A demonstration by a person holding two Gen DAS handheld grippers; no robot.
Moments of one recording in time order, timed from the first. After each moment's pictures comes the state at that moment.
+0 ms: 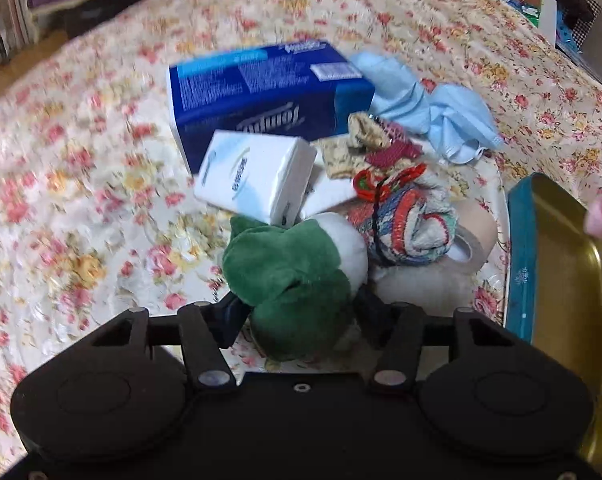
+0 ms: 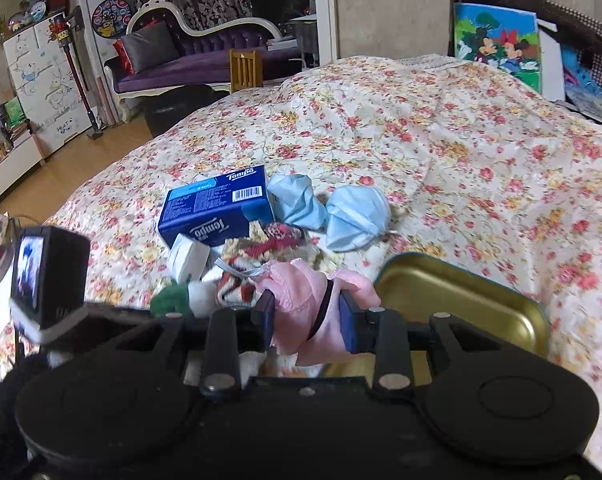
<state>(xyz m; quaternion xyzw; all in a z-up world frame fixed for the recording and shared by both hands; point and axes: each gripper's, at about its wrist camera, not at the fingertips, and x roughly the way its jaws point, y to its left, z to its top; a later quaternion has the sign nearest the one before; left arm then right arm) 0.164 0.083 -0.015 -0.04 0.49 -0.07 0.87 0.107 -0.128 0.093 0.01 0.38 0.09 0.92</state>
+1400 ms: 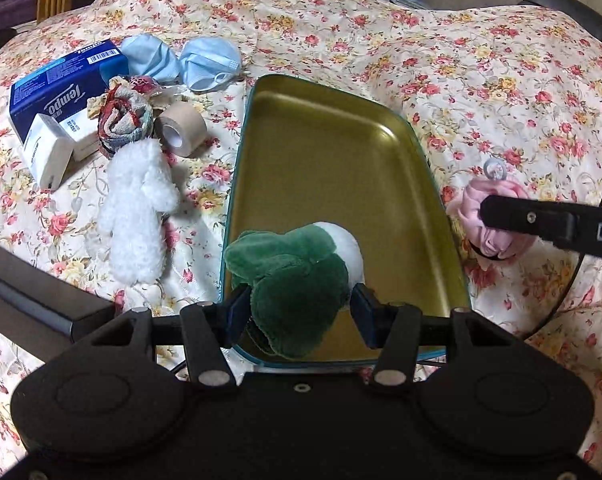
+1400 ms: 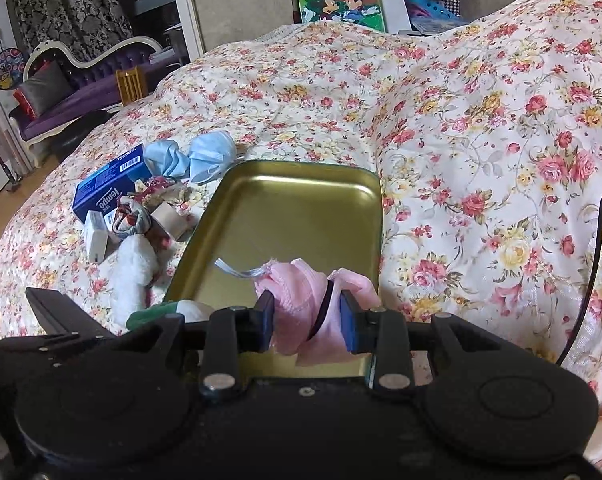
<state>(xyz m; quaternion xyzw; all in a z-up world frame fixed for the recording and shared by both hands) 0.030 -0.020 0.015 -0.02 0.47 -0.26 0.84 -0.029 -0.218 0.073 0.10 0.40 -0.07 0.91</state>
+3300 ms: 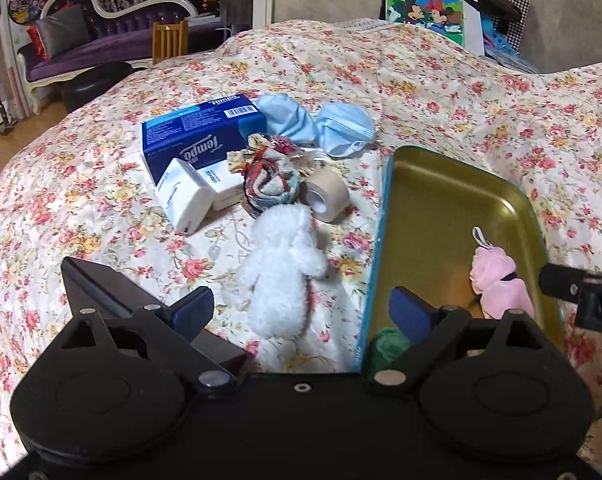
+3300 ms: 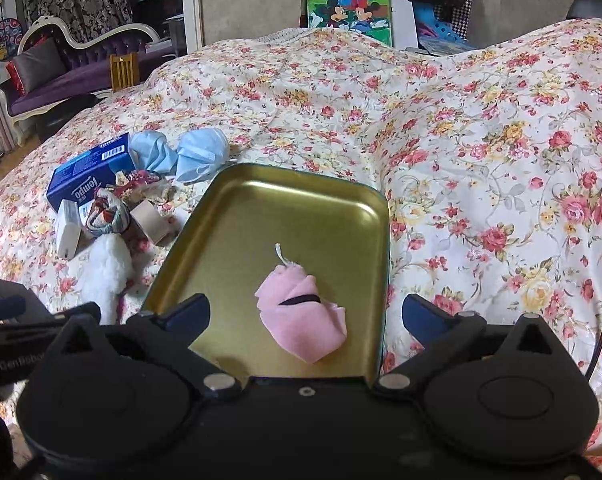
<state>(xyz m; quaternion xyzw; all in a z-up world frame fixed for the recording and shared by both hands) 0.042 0.011 0.029 0.00 0.40 -0.09 0.91 0.008 -0.200 0.054 0.03 0.40 -0.10 0.91</state>
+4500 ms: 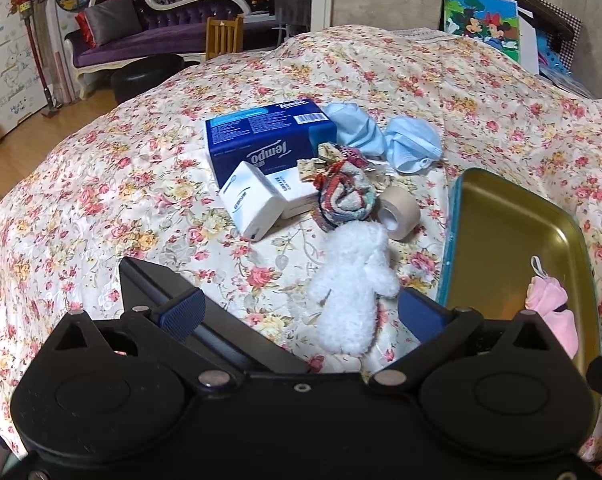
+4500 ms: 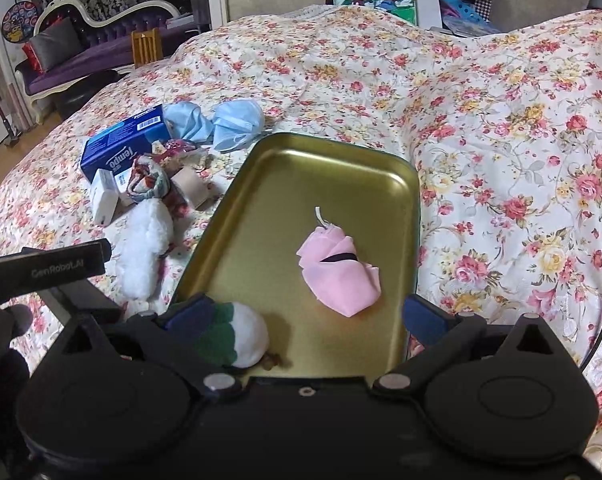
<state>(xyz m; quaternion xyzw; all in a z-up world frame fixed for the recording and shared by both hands) 0.056 0.043 0.032 -0.01 0.40 -0.01 0.92 -0.008 -0.182 0.063 0.04 0.43 -0.06 0.90</state>
